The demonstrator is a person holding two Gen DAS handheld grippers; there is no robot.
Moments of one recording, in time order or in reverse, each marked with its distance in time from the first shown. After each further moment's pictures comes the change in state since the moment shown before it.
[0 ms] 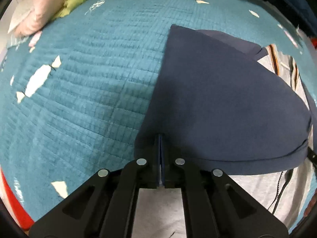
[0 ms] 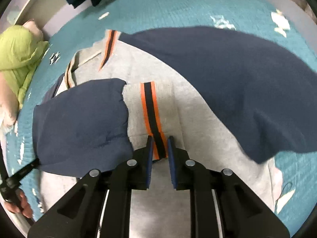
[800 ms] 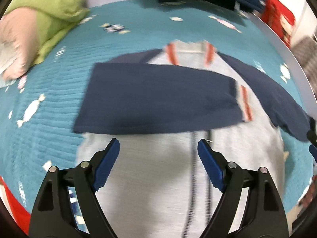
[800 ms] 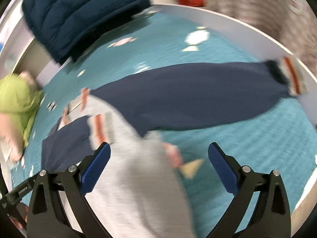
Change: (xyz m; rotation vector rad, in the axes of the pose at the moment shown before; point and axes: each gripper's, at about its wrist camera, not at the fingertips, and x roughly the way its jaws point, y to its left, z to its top) left arm -0.113 -0.153 -0.074 0.254 -0.154 -0.128; right arm -0.145 -0.137 -0.079 0.307 -0.302 -0.083
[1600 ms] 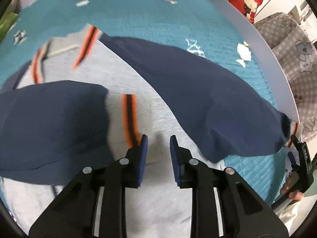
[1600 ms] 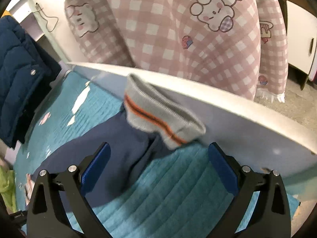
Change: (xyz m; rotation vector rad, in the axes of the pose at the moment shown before) left arm 0.101 -0.173 0.071 0.102 0.138 -0.304; right arm 0.015 -0.219 0.061 0.322 -0.256 -0.186
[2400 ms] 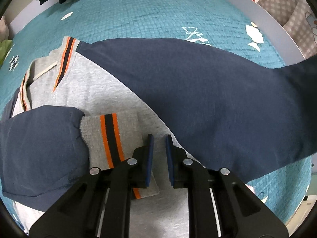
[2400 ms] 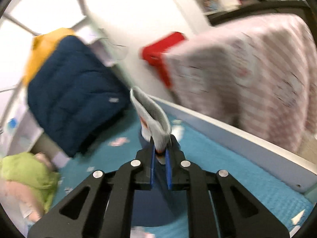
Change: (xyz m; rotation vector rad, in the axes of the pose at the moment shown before) left arm 0.044 -0.027 0.017 0.135 0.003 0.147; right arm -0.145 0.141 0.036 -0.123 -0.186 0.481
